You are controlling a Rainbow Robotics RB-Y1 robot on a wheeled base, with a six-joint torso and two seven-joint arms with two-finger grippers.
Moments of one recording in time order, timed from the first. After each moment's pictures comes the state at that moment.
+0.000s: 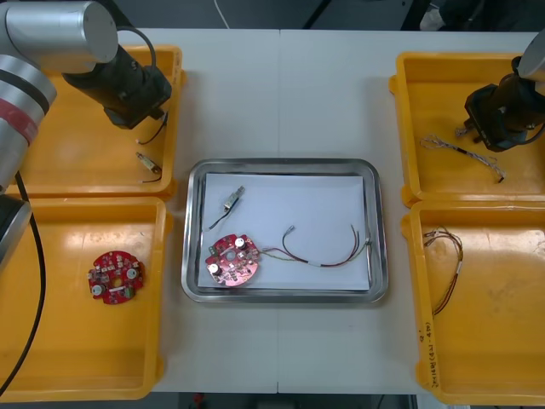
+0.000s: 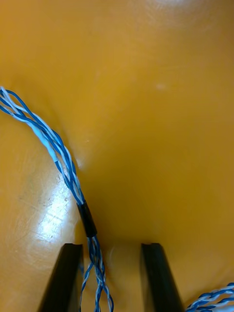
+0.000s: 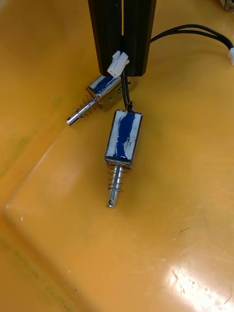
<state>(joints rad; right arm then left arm) -1.18 -0.55 -0.33 -0.31 -0.26 1.00 0.74 -1.08 0.54 -0.24 -0.82 0.74 1.21 -0.79</state>
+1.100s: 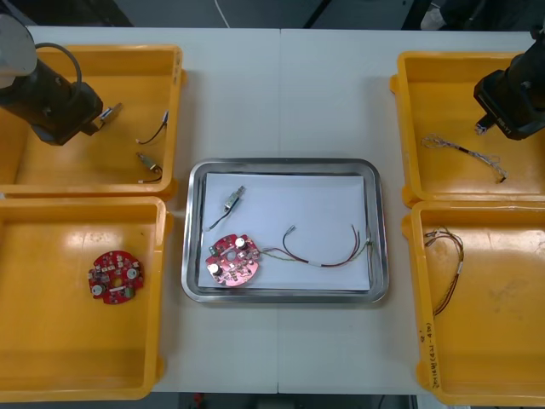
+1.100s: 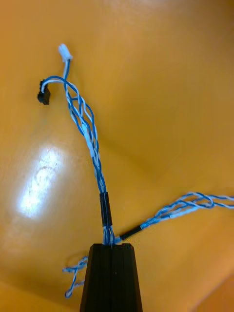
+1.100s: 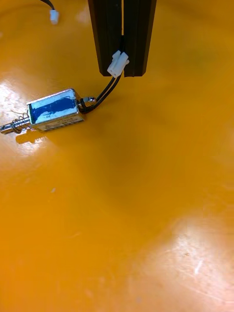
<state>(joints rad) -1.13 -0.55 -0.31 -0.68 -0.25 1.47 0.76 -0.97 0.74 -0.24 -0.82 0.84 1.21 -0.86</state>
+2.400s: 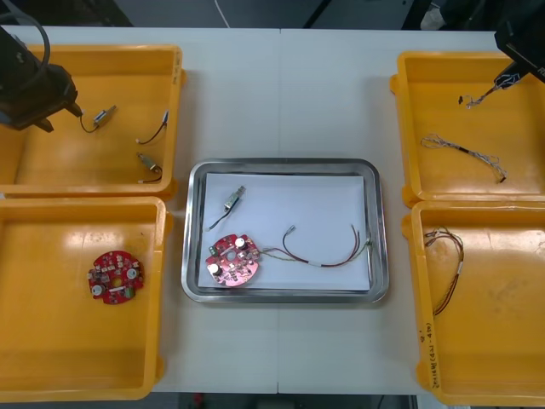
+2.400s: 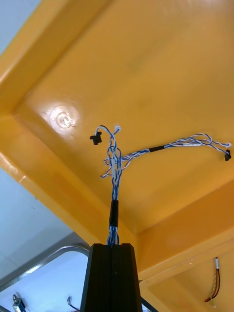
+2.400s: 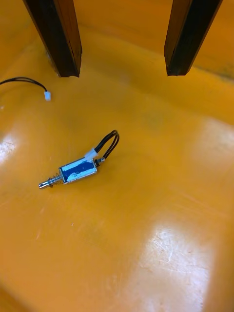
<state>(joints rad) -1.12 -0.58 -0.31 -1.13 -0.41 1.91 0.94 -0.93 0.87 -0.22 -1.13 0.87 1.50 -0.90</state>
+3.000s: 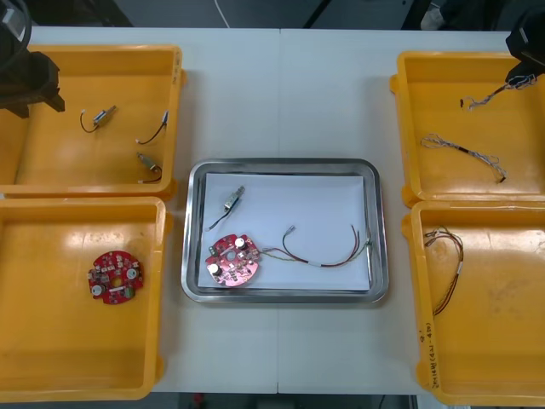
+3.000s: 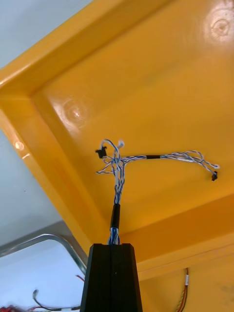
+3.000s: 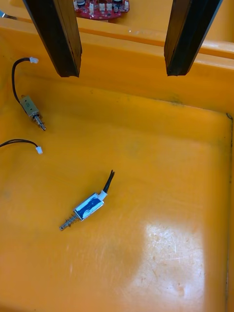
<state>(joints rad) -0.99 -0.68 -0.20 -1.37 -0.61 1.91 1.00 -0.93 0.94 -0.21 -1.32 0.89 1.68 -1.09</state>
